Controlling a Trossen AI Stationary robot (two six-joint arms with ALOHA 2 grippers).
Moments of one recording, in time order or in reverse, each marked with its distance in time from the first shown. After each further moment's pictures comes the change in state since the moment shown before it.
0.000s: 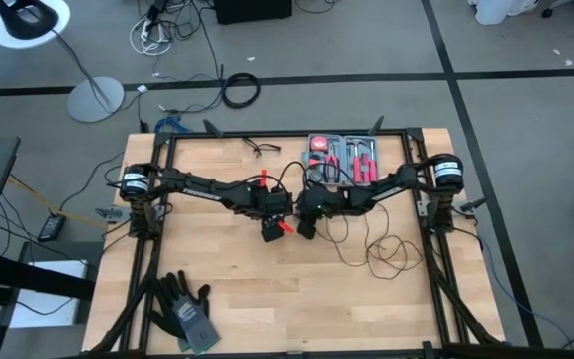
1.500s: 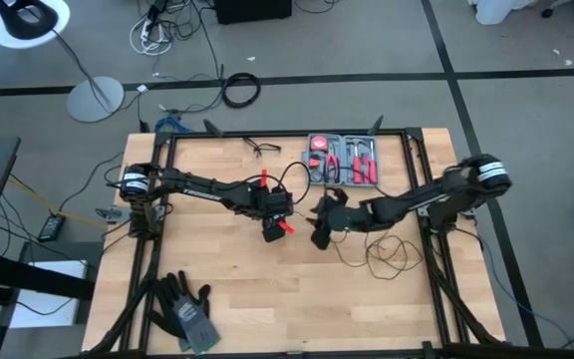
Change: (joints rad) left arm 0.000 0.000 0.000 0.013 0.000 0.000; right arm 0.226 -0.347 -0.086 -0.196 0.346 0.225
